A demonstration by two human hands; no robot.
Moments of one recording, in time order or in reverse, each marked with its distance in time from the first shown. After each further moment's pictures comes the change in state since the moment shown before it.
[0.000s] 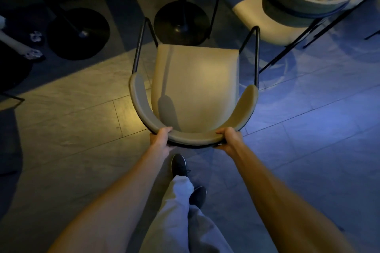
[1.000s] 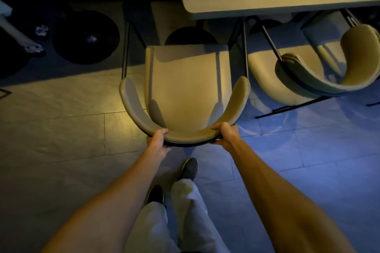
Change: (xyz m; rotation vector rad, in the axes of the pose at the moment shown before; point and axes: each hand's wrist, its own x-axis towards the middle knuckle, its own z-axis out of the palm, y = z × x) left_hand 0.046 0.133 0.134 -0.294 -0.002 -0.026; right_hand 0.072 -0.223 0.106 -0.286 -0.072 -0.113
